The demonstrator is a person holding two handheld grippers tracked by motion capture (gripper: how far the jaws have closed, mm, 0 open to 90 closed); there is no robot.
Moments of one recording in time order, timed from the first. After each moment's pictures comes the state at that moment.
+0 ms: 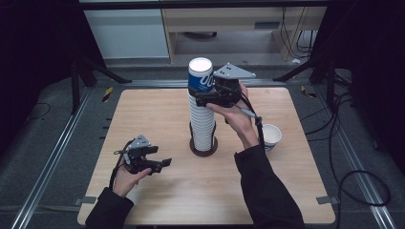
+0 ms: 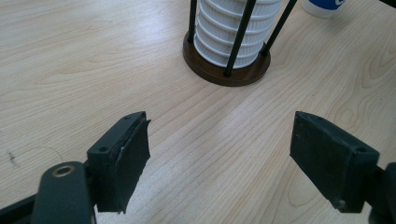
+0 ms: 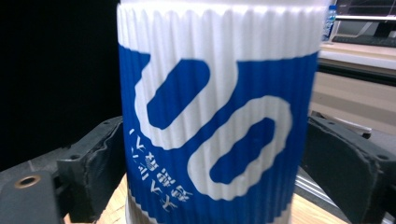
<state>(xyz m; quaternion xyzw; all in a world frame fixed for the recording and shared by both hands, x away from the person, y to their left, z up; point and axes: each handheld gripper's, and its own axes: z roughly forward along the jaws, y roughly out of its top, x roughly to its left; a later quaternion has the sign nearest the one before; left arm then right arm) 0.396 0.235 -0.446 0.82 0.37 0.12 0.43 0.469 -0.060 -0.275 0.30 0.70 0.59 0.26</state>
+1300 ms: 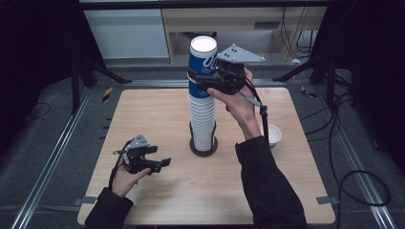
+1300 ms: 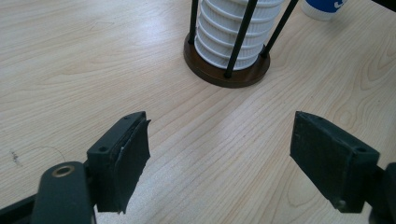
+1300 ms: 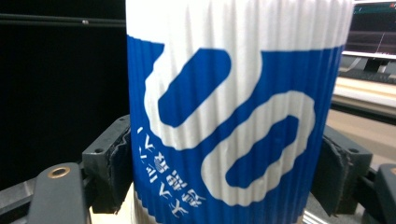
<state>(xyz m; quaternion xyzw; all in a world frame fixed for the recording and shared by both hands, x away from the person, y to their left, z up) 0.396 0.237 -0.445 0.82 0.37 0.12 0.43 0.457 -0.064 -0.220 0.28 0.68 0.62 0.29</state>
